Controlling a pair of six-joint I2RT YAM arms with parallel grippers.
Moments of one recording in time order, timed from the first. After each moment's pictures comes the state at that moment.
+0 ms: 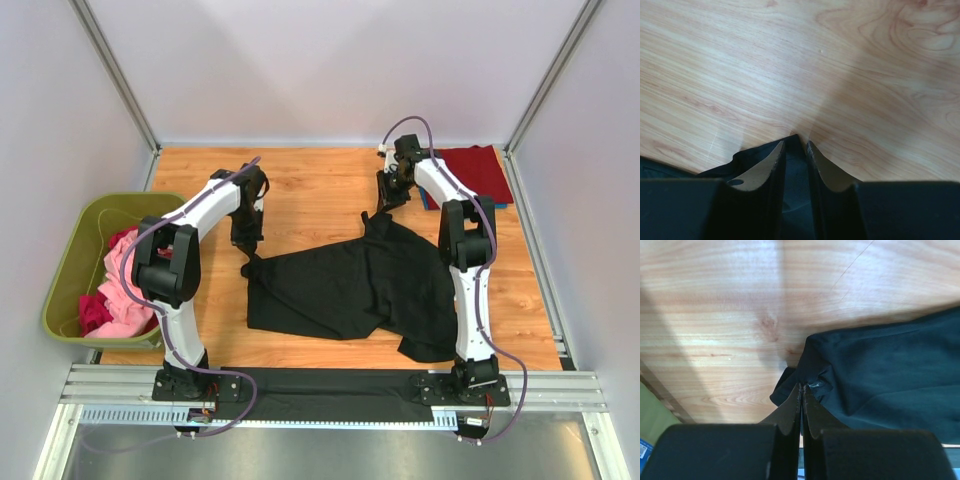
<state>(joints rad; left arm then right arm) -0.29 1.91 1.47 -1.06 0.00 -0.31 0.19 2.41 2.05 -0.82 -0.30 0.02</state>
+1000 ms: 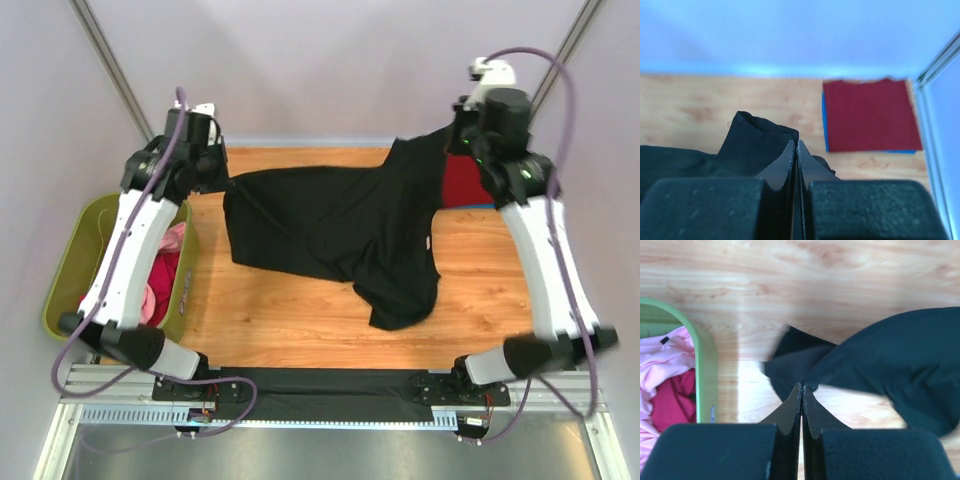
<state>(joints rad) -0.29 1.50 1.85 -1.12 -0.14 -0.33 0.22 1.52 1.84 -0.71 0.12 0.10</state>
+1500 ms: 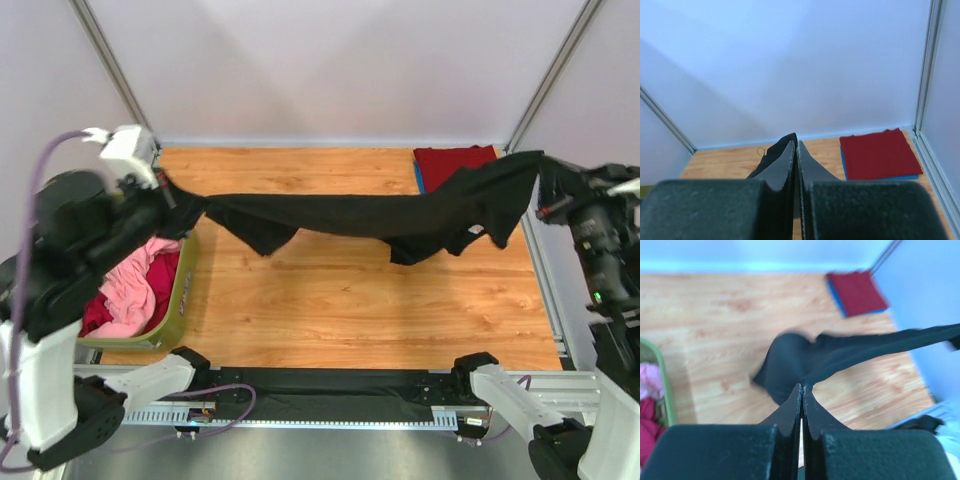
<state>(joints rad) -0.50 1.08 1.96 -1.21 -0.04 -0.37 0.23 0.90 1.85 -0.78 0.18 0.24</state>
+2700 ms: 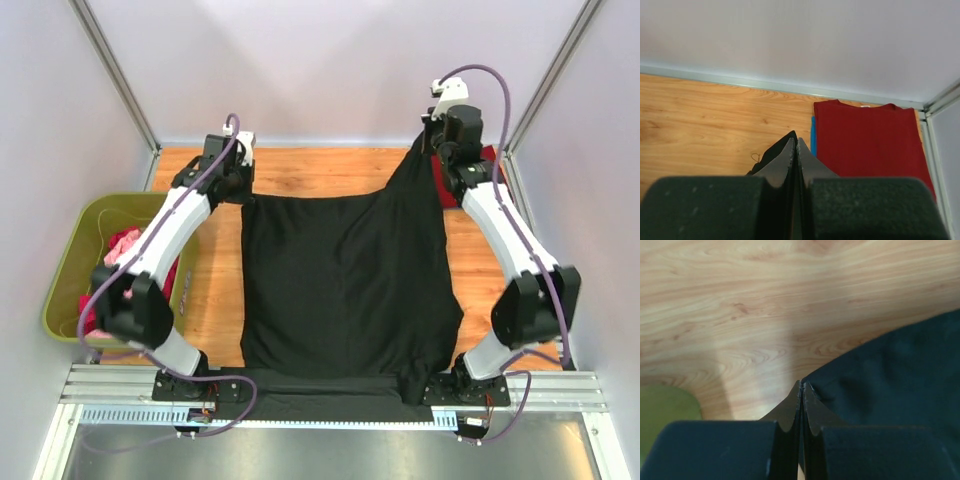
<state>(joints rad) -0.28 1.53 1.44 -0.66 0.00 -0.10 0.20 1.58 1.52 -0.16 0.14 -0.05</state>
